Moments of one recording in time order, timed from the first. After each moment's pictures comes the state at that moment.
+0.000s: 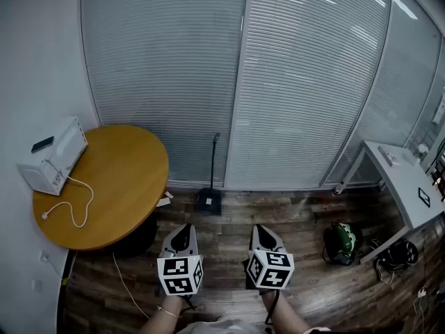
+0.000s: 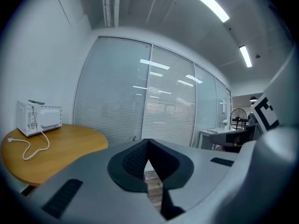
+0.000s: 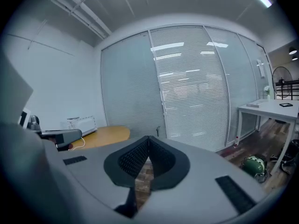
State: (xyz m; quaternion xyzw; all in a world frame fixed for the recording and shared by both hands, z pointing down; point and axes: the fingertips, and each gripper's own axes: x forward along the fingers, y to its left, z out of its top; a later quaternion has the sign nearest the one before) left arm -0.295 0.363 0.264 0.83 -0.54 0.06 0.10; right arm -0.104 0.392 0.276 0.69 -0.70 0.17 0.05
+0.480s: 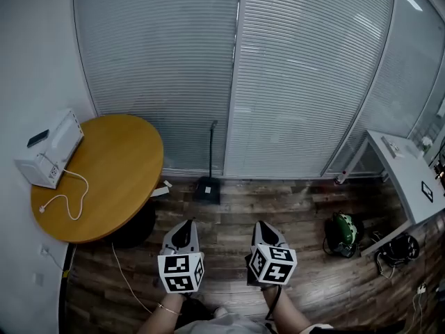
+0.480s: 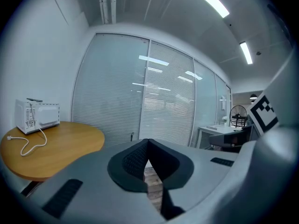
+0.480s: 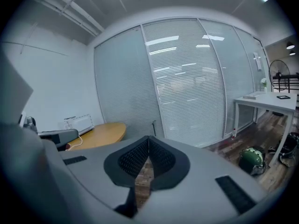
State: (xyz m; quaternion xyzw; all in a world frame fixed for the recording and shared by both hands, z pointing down) left arm -0.266 0.367 0.280 0.83 -0.54 0.08 0.10; right arm -0.070 0.394 0.304 0.69 -0.69 0.21 0.05
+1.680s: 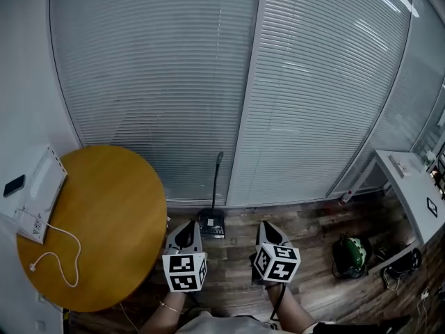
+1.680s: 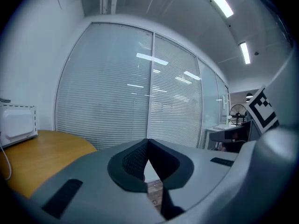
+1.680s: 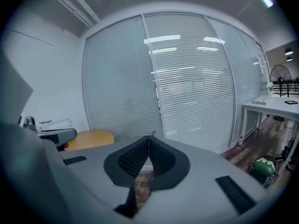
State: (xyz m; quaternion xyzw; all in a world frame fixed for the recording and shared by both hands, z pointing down) left arm -0.288 0.127 0.294 0.85 -0.51 0.07 0.08; right arm -0.087 0.167 0.312 0.72 -0.66 0.19 0.05
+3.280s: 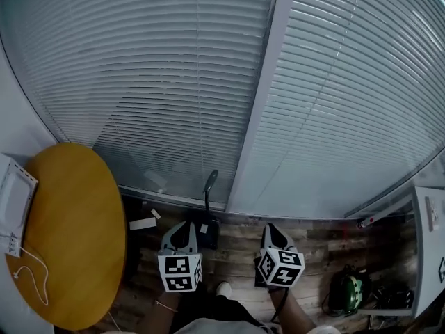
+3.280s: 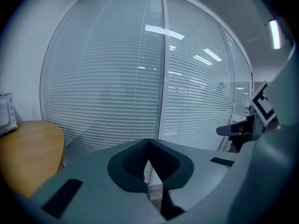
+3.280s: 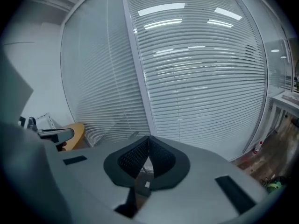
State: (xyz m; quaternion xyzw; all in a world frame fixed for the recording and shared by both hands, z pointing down) left arm -0.170 -0.118 0.385 0.79 -0.57 0.15 0.14; right arm 0.061 -0.100 0.401 0.66 -0.69 0.26 0.12
